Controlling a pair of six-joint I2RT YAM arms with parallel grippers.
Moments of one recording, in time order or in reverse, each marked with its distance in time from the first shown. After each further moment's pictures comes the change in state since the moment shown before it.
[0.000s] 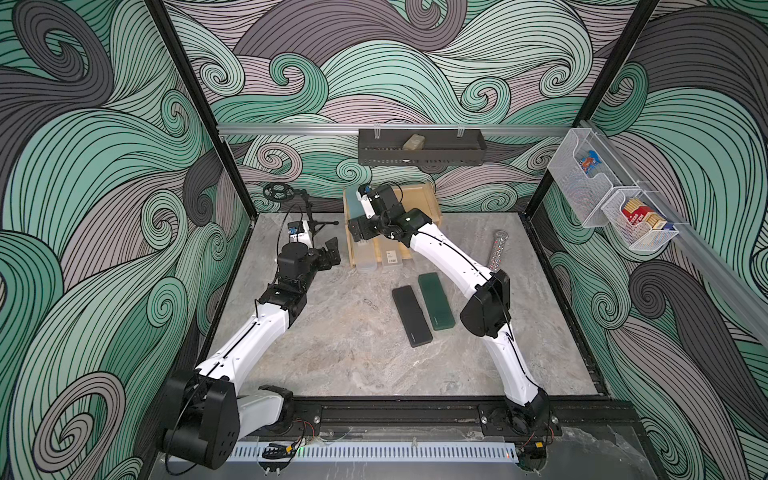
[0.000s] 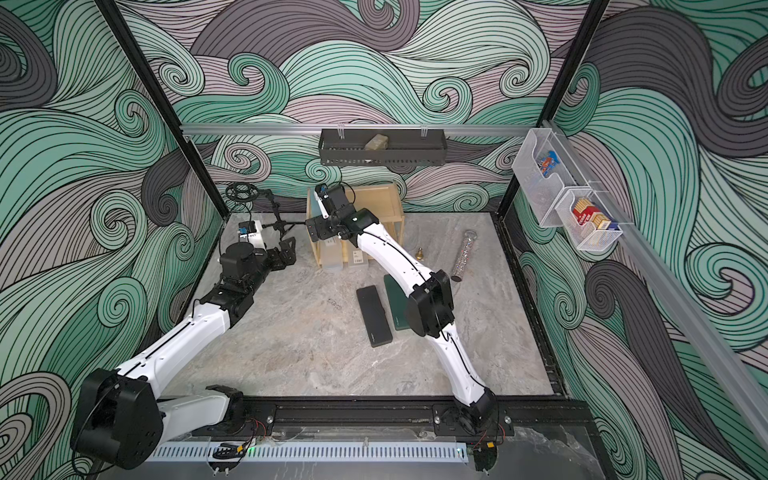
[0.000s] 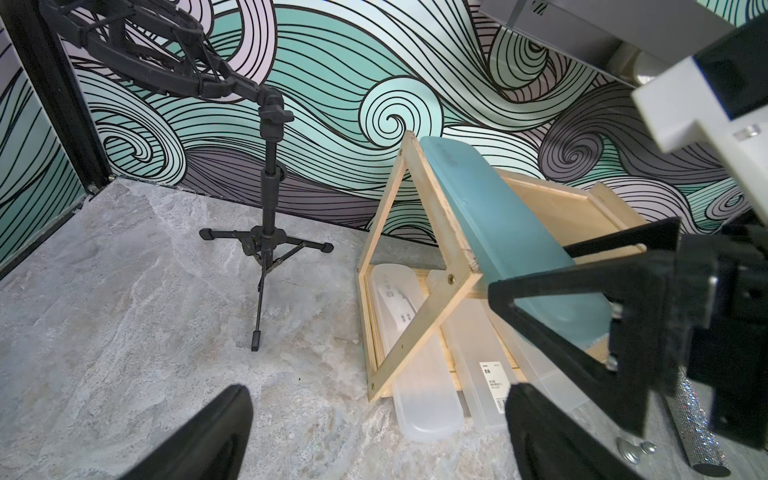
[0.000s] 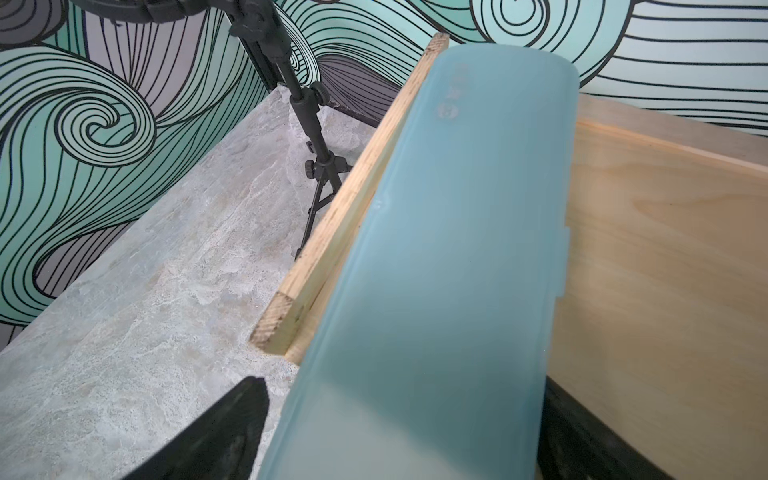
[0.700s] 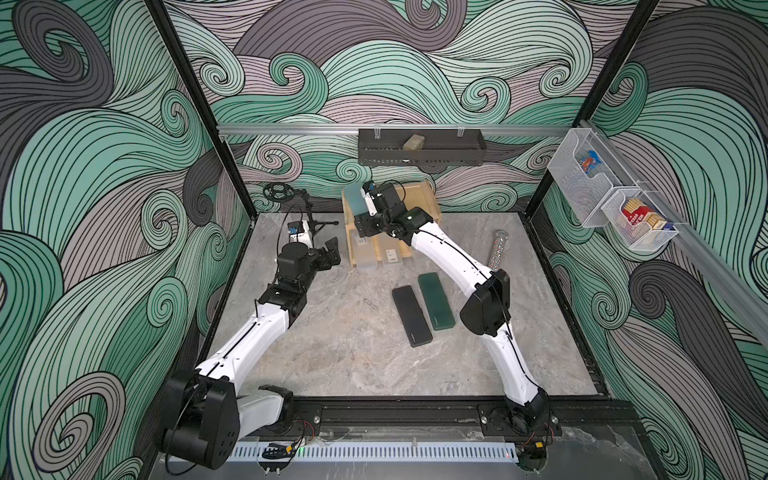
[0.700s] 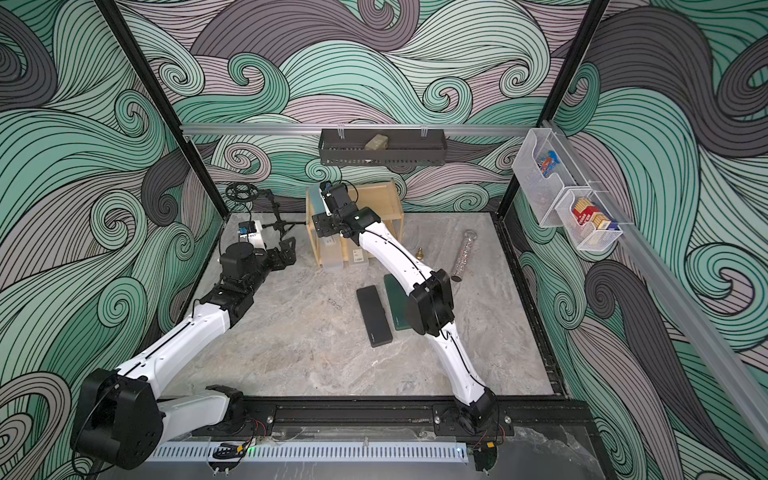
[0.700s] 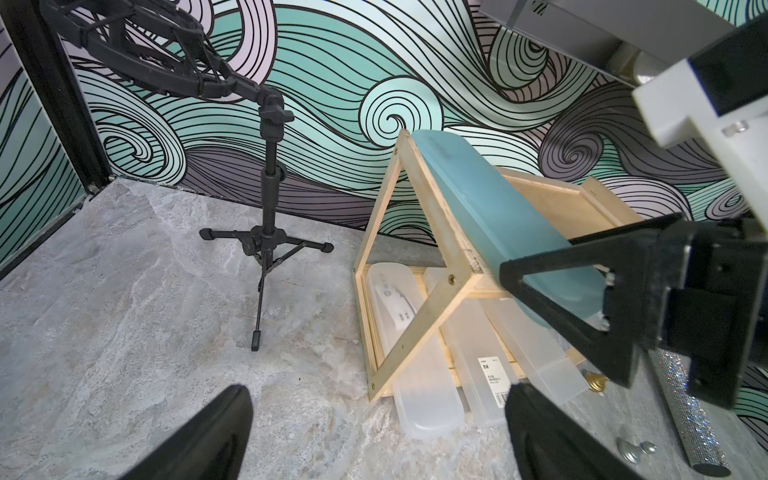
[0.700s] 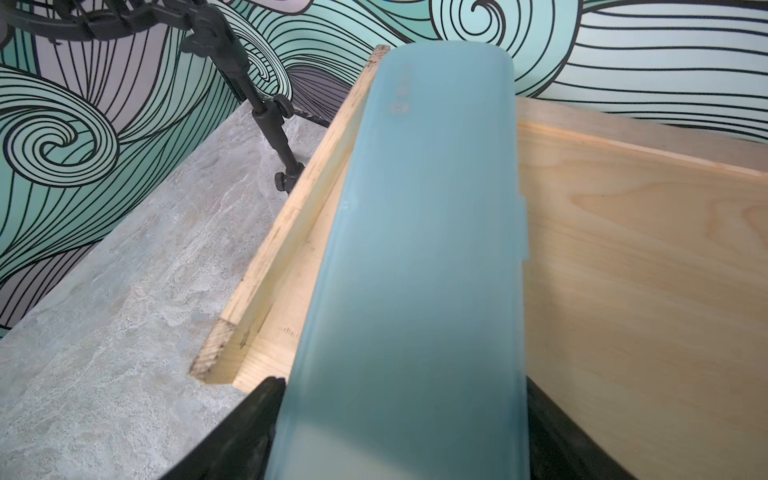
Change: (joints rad) left arm 0.000 0.000 -0.001 0.000 0.000 0.000; right arm -0.013 0.005 0.004 0.005 0.053 0.008
